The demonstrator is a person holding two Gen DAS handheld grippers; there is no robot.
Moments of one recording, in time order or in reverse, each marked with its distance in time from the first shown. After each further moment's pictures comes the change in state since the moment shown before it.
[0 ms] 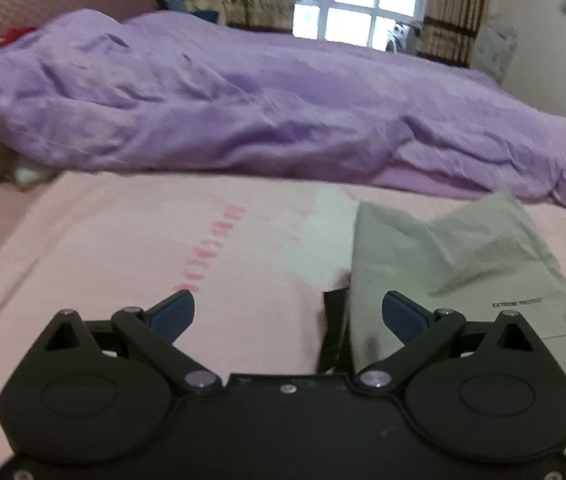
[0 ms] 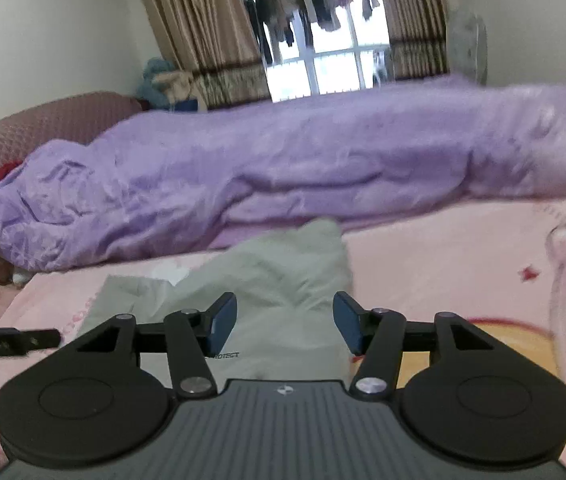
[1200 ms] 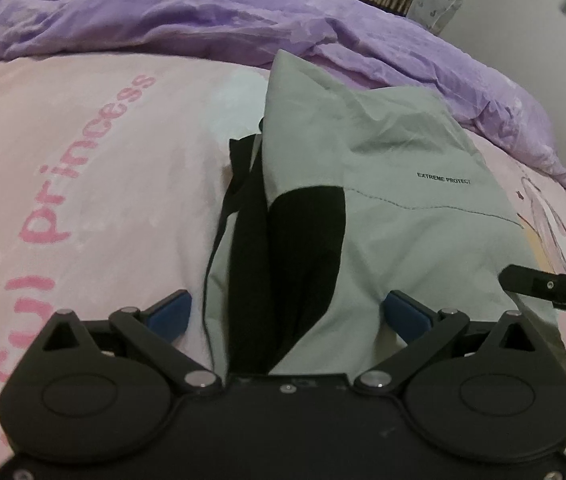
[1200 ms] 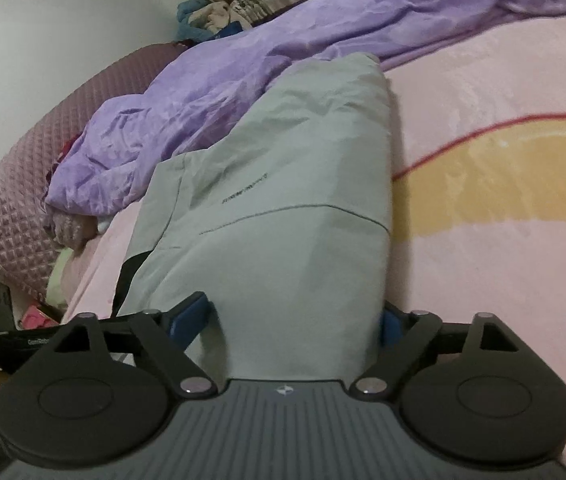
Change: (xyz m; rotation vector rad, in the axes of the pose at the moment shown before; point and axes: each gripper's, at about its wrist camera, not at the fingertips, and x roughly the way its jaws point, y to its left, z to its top) left arm 0.029 -0.008 -0.069 -0.027 0.216 -0.303; right arm 0.033 -0.040 -0.073 0.208 0.315 0.333
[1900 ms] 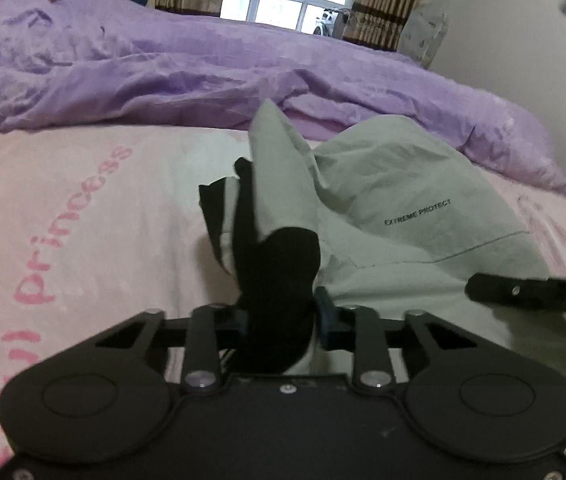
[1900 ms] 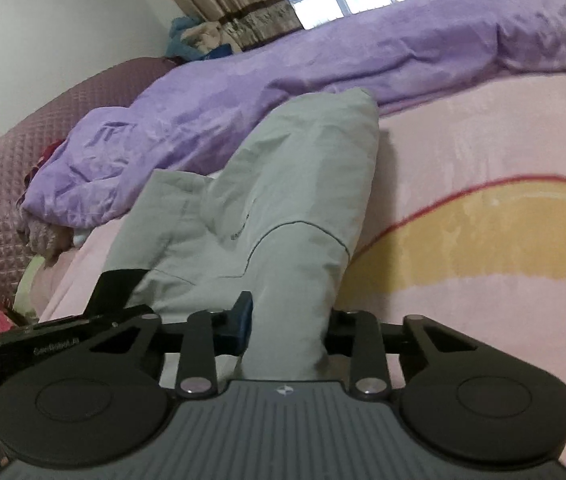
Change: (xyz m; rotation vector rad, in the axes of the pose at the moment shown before) left arm -0.008 -0.044 0.008 0.062 -0.159 0.039; right arm -0.014 0.026 0.006 -0.078 -0.093 -0.107
